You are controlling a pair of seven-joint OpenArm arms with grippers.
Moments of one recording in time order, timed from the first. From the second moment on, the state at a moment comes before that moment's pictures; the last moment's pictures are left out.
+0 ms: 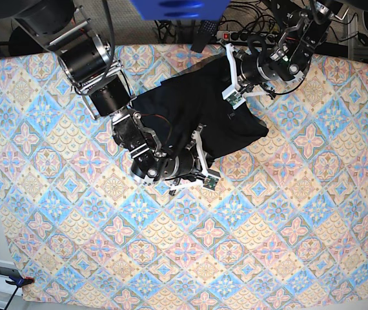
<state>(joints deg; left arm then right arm) 18.1 -25.9 22.7 101.0 -22.1 -17.2 49.8 23.2 0.4 -28.5 54.6 -2.4 41.5 -32.2</state>
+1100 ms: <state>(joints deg) -4.6 -19.1 22.7 79.0 -13.3 -15.5 41.5 0.6 20.7 -27.7 92.4 -13.8 41.5 -47.0</state>
